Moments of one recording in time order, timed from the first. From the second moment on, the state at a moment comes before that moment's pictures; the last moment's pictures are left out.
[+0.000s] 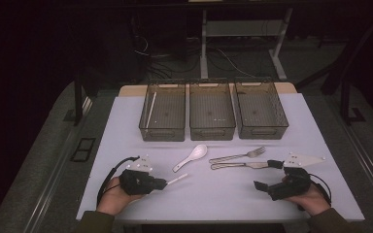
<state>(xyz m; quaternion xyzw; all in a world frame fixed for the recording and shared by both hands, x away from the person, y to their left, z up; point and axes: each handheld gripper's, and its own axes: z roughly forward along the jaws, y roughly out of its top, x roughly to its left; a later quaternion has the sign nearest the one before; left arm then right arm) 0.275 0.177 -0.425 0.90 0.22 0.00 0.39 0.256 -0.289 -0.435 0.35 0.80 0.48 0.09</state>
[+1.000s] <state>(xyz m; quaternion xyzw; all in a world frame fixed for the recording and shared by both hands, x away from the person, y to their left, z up) 0.339 0.172 -0.352 0.86 0.27 0.07 0.44 0.259 -0.285 -0.441 0.35 0.81 0.47 0.09</state>
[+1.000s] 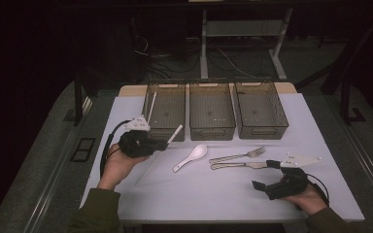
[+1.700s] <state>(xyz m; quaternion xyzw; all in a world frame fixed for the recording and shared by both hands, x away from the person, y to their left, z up) 0.414 0.174 -0.278 0.83 0.30 0.11 0.45 0.259 -0.287 -0.440 0.36 0.80 0.47 0.10</state>
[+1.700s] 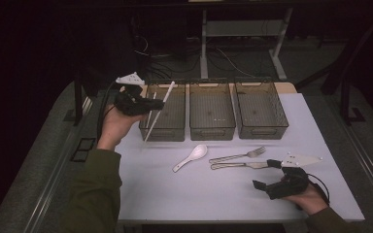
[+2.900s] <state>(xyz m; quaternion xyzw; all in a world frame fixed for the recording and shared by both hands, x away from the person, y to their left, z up) 0.494 0.160 -0.328 0.82 0.36 0.14 0.42 0.257 -0.288 -0.438 0.35 0.80 0.48 0.09</state>
